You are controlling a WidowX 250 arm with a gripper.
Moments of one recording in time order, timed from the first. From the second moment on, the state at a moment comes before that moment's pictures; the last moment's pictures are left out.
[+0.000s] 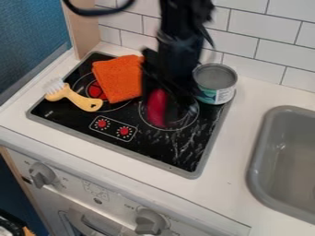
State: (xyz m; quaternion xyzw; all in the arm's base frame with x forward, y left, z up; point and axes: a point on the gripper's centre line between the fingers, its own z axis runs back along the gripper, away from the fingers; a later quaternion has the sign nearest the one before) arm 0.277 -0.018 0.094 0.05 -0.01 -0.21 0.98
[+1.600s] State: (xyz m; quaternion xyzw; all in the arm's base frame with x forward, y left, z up) arm 0.309 0.164 0.051 0.04 0.04 0.16 0.99
